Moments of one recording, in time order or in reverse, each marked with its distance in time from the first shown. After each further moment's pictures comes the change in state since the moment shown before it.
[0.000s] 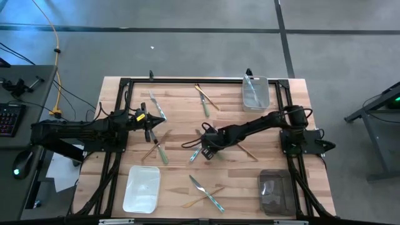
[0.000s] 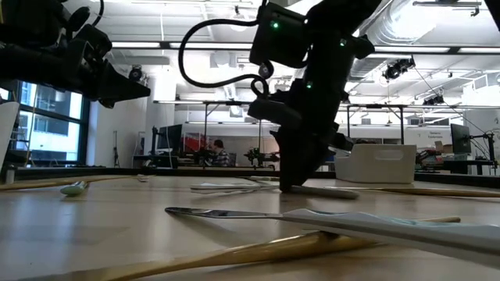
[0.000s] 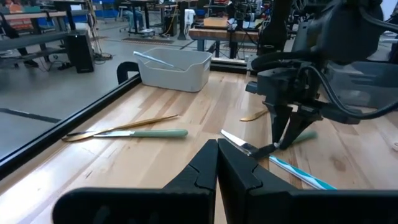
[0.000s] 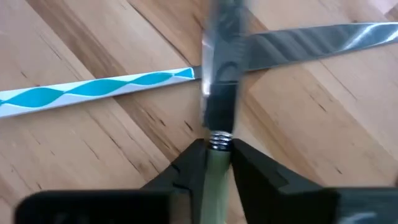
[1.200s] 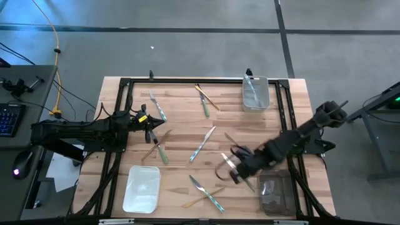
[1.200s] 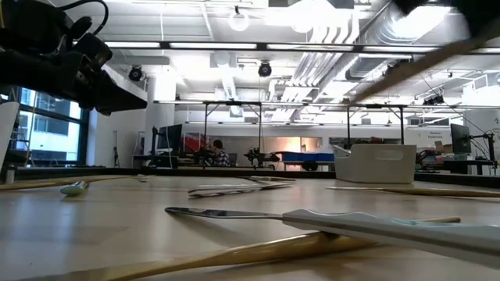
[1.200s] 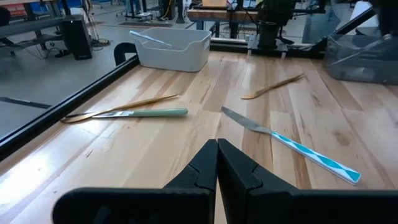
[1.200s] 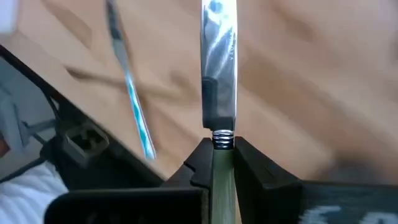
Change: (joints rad) left arm 0.000 0.000 -0.018 -0.054 0.004 0.019; right arm 0.450 -0.486 -0.022 -0.371 -0.148 0.737
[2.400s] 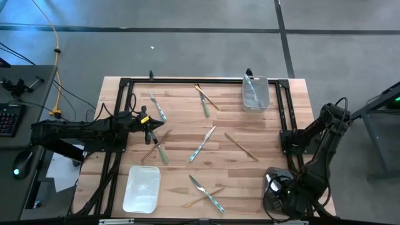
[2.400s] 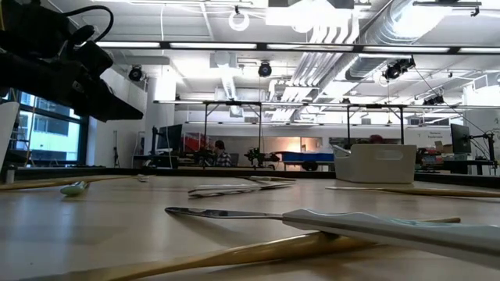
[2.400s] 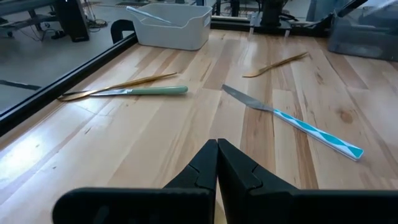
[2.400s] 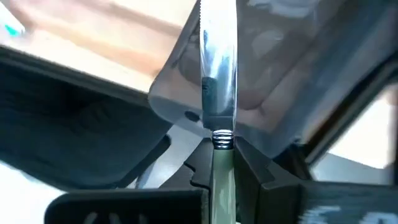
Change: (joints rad) left arm 0.000 0.000 -0.001 -0.079 0.000 -0.004; right arm 0.487 0.003 0.148 -0.312 -0.103 0.696
